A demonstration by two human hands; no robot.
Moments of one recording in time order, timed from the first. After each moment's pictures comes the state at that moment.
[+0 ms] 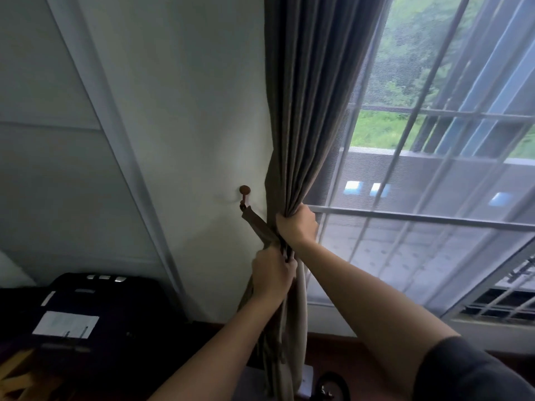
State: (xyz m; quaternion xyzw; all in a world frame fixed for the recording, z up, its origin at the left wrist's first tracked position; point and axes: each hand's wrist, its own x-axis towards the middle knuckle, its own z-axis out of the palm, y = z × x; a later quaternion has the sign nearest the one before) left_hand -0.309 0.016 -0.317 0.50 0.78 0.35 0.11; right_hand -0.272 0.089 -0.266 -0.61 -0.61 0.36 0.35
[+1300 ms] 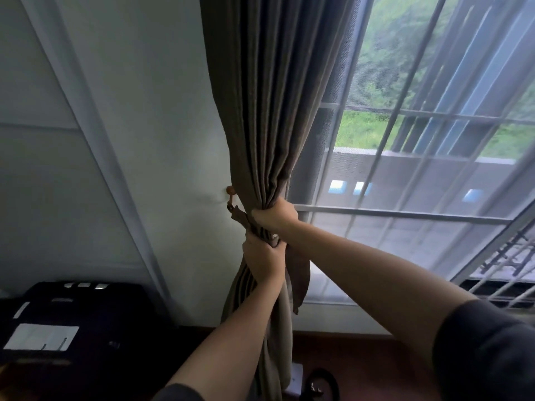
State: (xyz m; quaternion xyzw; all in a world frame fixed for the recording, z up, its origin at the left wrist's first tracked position) left_hand -0.295 0.058 -0.339 0.32 0.76 0.55 0.14; right_hand -0.279 0.082 -0.231 -0.59 -0.70 0.35 0.21
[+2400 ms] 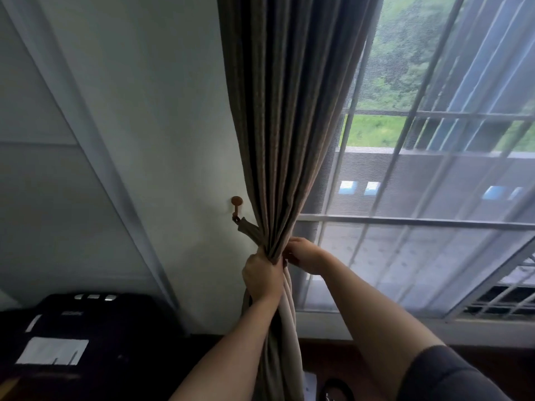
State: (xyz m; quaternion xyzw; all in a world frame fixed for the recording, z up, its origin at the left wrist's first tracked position) left_hand -0.317 0.060 -0.341 0.40 0.79 0.44 0.11; right_hand -0.244 0.157 -0.345 -0.48 -0.57 0.65 0.18
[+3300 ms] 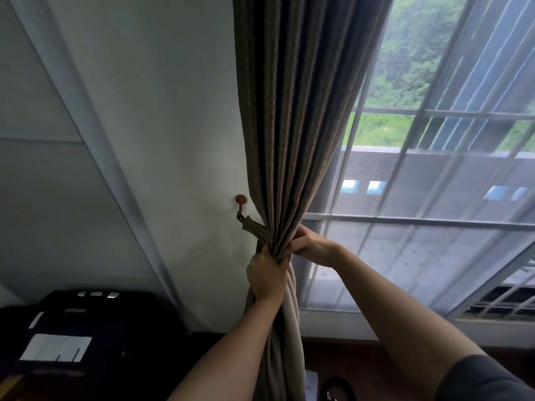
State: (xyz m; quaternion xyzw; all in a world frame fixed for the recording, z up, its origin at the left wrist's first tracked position) left_hand -0.323 0.063 -0.348 0.44 0.77 0.46 0.06; right_hand -0.236 0.144 -0.301 -0.29 -0.63 0.70 0.16
